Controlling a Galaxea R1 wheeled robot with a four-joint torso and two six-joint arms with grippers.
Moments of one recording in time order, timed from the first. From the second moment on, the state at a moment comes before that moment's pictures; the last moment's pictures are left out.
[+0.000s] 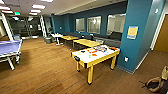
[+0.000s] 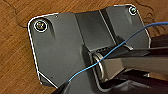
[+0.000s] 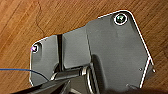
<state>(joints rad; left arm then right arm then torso) 1.54 2.99 -2.68 0.09 -0.03 0.01 -1.53 3.06 -2.74 -0.14 0.14 0.24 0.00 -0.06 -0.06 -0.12</state>
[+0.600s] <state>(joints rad) 1.54 2.99 -2.68 0.09 -0.03 0.01 -1.53 3.07 -2.74 -0.14 0.14 0.24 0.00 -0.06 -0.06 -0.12</state>
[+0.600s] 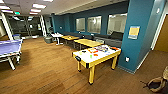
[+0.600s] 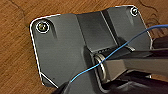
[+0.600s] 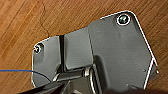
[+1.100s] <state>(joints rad) 1.55 3.00 -2.68 0.09 -0.03 0.01 -1.54 3.06 -2.74 -0.14 0.14 0.24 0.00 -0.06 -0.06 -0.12</state>
